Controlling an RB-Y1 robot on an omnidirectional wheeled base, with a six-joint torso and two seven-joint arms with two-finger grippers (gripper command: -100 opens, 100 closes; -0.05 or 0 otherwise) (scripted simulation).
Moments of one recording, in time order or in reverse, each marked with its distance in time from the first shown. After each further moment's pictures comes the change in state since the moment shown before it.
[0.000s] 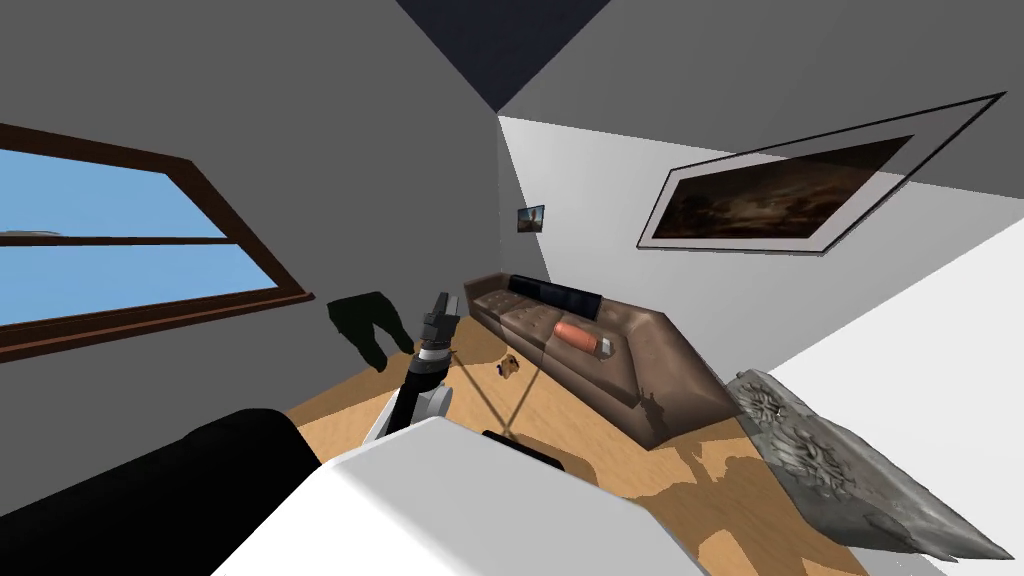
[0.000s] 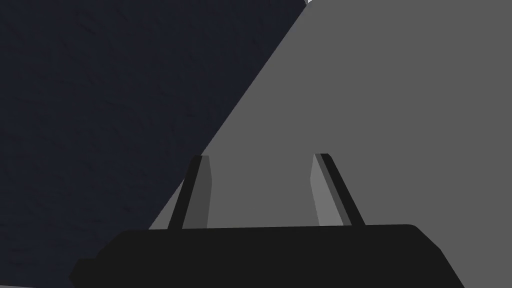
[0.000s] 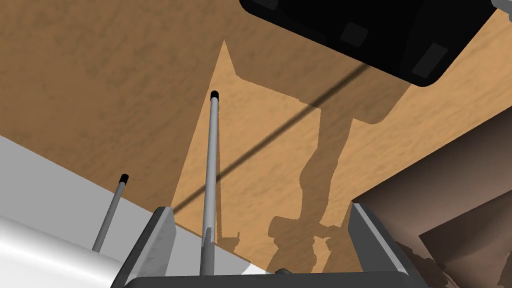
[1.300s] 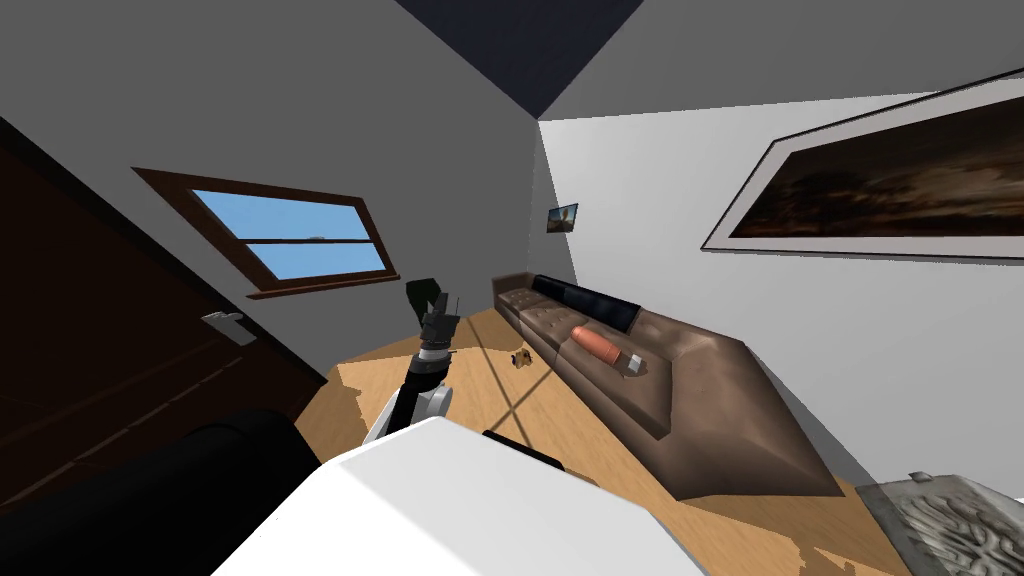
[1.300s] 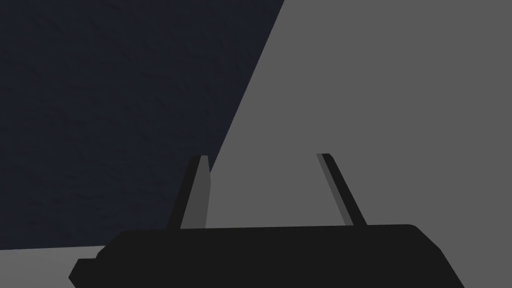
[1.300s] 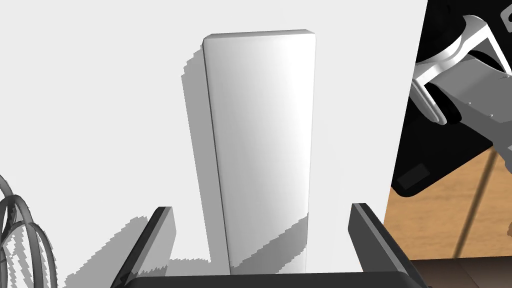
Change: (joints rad) left arm 0.000 0.000 0.000 0.000 0.000 0.000 0.000; right arm -0.115 -0.239 0.116 0.227 0.072 -0.050 0.103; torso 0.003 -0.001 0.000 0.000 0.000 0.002
